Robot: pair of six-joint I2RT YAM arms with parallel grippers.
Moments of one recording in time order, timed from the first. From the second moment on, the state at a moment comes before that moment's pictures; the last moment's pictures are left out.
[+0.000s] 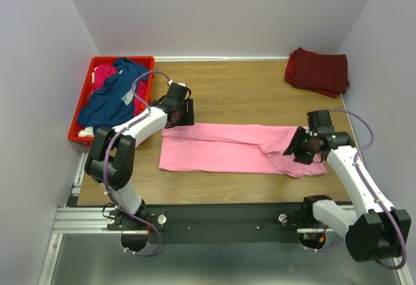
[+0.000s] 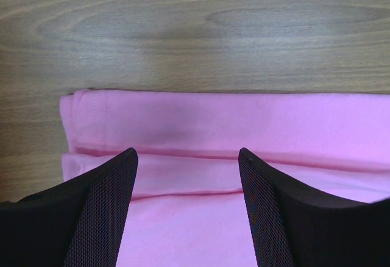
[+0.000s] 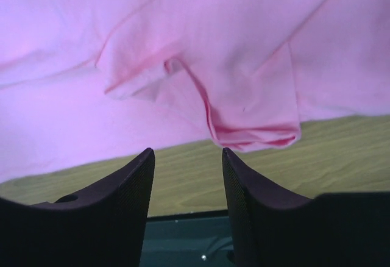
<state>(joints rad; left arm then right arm) -0.41 1.68 1.12 -0.38 -0.10 -0.39 0.09 1.00 0.75 -0.89 -0.09 0.60</state>
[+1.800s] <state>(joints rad) -0.34 1.74 1.04 -0.31 -0.11 -0.36 -0.40 1.56 0.81 -0.23 -0.22 0.49</state>
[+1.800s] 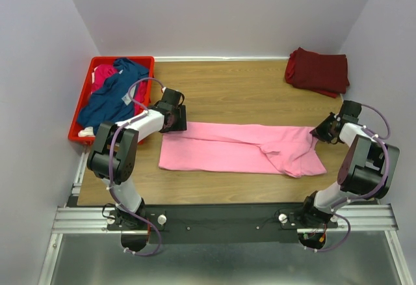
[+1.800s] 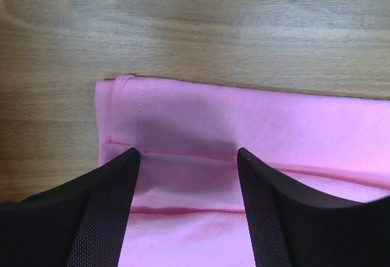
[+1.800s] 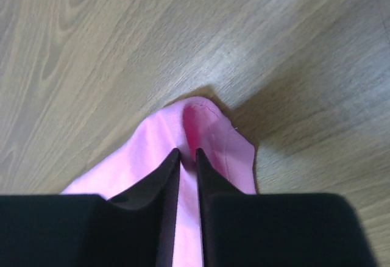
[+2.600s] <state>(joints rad) -0.32 1.74 1.03 -0.30 -0.10 -0.36 -0.40 1.71 0.93 -0.21 -0.21 0.49</state>
